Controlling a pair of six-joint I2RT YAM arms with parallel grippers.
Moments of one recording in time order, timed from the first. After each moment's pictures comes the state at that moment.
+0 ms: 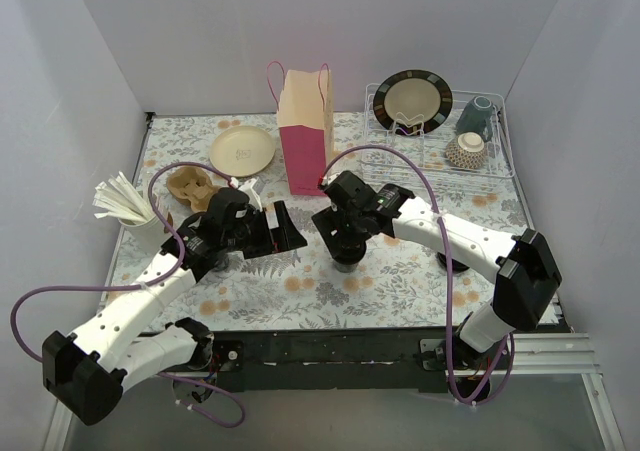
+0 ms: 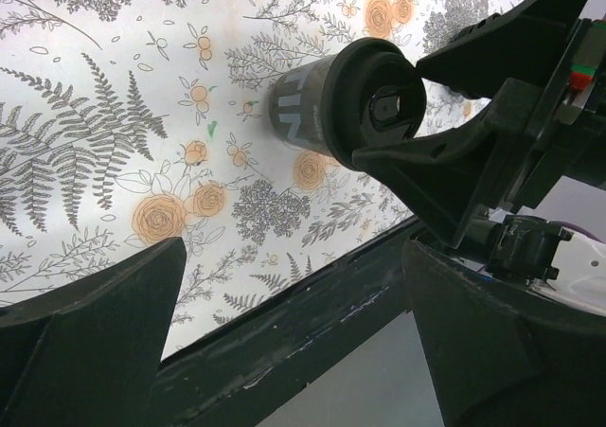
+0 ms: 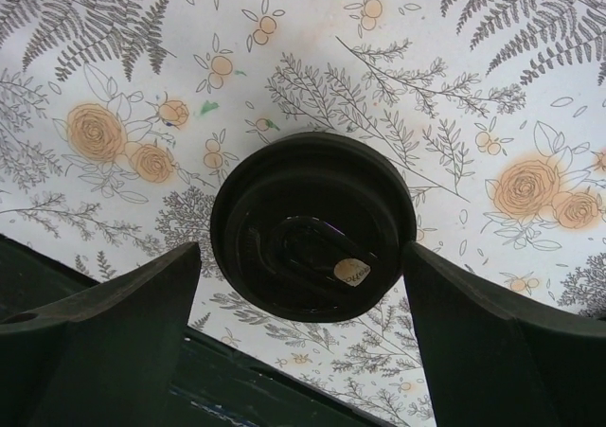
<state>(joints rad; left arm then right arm) -0.58 0.97 0.83 -0.53 0.24 -0.74 0.91 1.57 1.29 -0.79 0.09 0.30</state>
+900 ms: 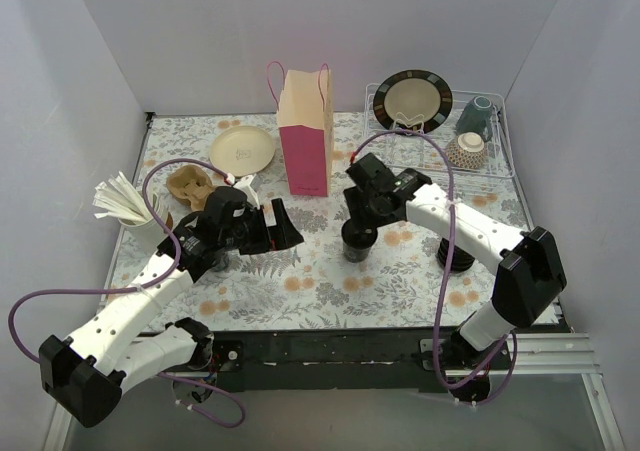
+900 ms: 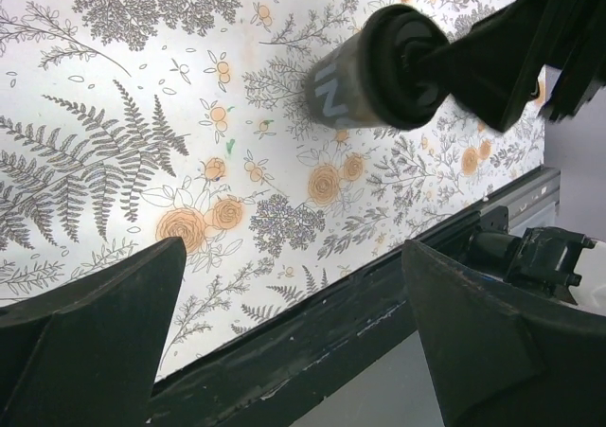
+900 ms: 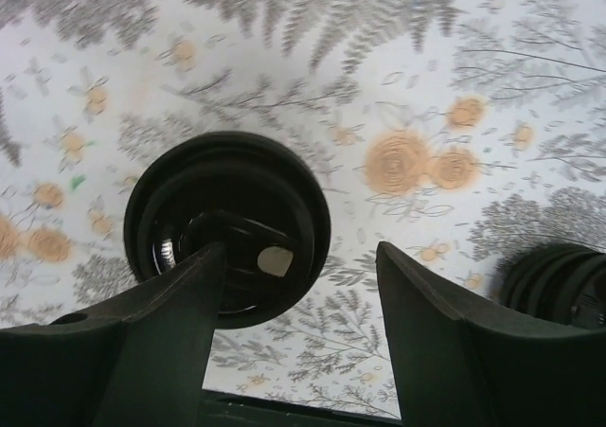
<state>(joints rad) -0.58 0.96 0.85 -0.56 0.18 -0.69 0.80 1.56 1.30 -0.85 0.23 0.37</state>
